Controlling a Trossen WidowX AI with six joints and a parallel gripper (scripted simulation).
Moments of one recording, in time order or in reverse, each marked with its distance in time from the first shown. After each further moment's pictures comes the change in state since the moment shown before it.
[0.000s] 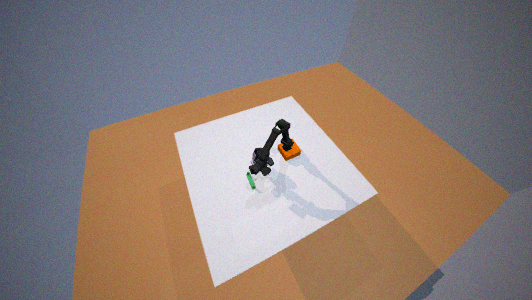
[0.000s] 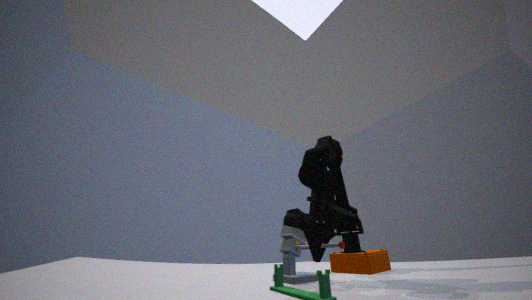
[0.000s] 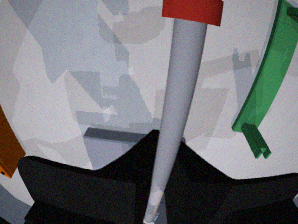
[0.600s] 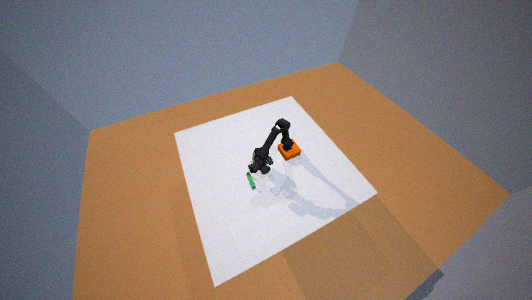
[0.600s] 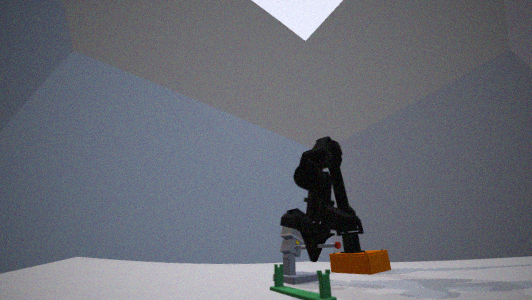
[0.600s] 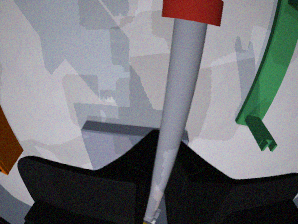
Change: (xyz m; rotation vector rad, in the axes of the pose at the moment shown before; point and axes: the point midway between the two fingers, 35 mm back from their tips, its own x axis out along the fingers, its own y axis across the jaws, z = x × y) arm 0.003 0.000 -0.010 0.000 -0.001 0.000
